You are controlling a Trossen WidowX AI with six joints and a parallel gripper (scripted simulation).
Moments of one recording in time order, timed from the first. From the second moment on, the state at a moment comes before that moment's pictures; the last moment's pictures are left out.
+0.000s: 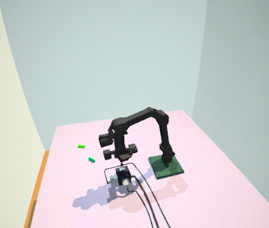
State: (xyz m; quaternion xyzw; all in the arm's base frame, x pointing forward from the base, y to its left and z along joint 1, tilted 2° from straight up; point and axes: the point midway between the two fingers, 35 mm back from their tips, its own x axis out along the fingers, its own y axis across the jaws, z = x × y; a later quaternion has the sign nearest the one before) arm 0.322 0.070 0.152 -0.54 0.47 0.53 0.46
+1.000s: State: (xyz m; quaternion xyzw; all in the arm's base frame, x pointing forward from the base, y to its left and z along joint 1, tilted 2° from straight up) arm 0.321 0.070 0.154 -0.39 0.60 0.38 0.59
